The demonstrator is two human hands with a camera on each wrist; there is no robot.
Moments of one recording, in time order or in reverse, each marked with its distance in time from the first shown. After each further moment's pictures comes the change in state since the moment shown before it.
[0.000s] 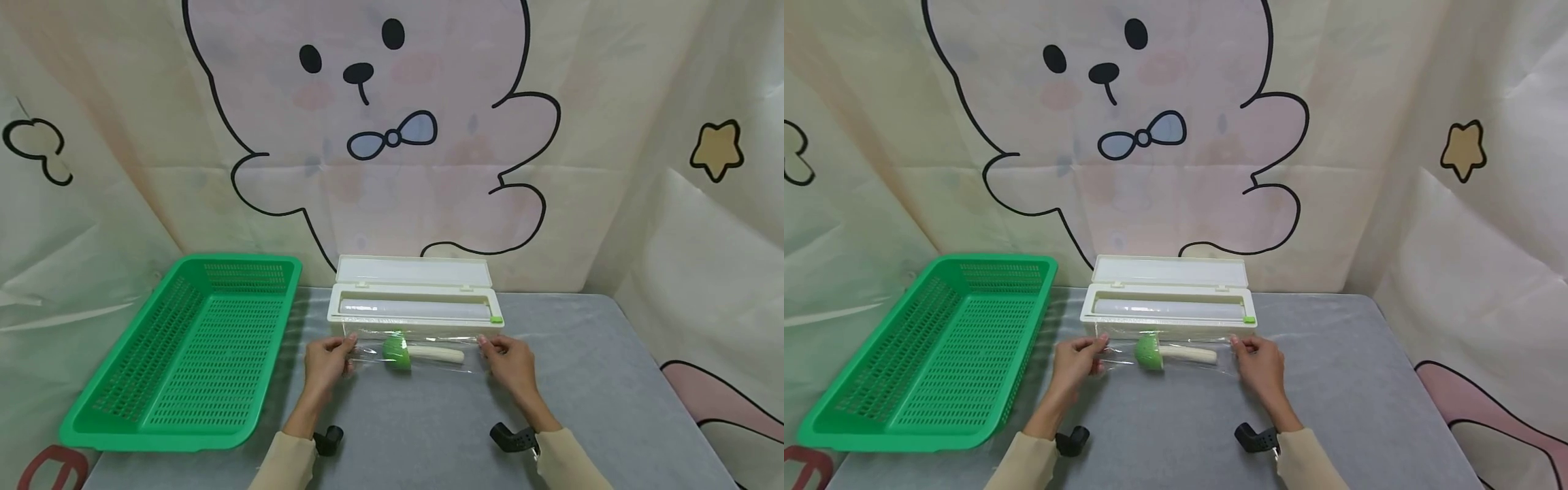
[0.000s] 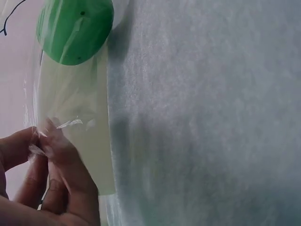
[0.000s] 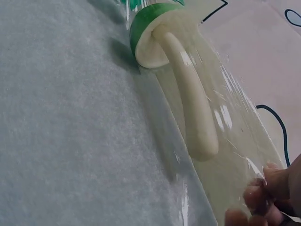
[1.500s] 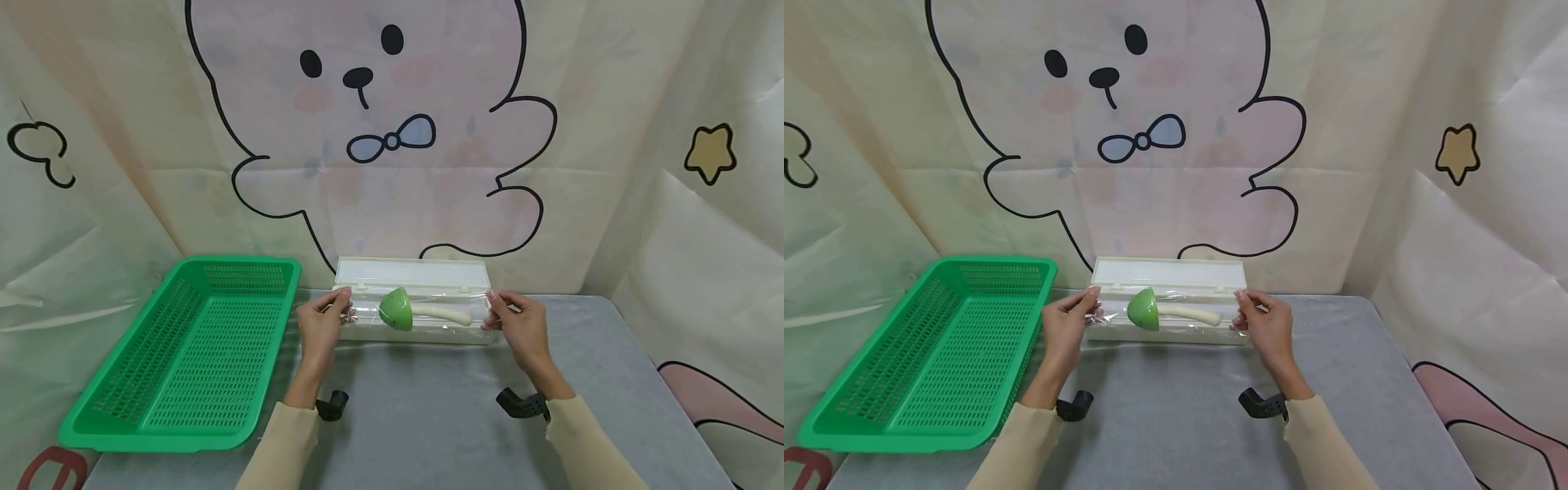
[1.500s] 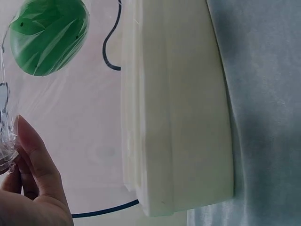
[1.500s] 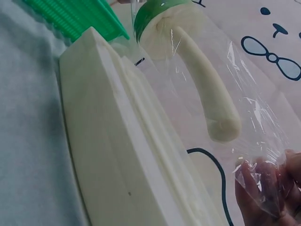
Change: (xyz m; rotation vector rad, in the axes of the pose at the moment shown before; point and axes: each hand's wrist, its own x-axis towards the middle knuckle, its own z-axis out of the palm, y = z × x) left_hand 0.010 0.073 0.009 -0.235 0.090 0.263; right_hand 0.029 -0.061 -0.037 0.558 0.005 -0.117
